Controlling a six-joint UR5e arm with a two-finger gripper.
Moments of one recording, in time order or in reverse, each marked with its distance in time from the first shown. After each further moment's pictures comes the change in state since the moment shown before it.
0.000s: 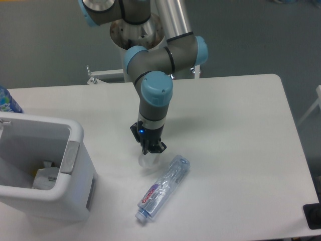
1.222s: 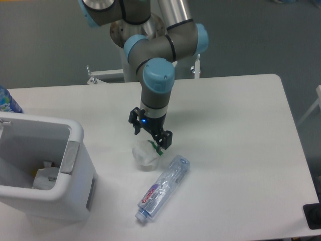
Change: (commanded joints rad) arm -0.018 0.000 -0.090 0.020 0.020 0.000
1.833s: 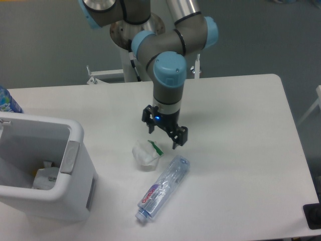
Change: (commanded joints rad) arm 0.052 0.086 0.005 -0.041 -0.008 0.005
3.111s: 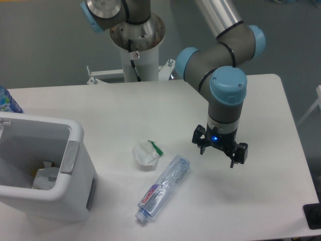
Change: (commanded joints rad) arm 0.140 -0.216 0.394 -0.100 0.130 0.008
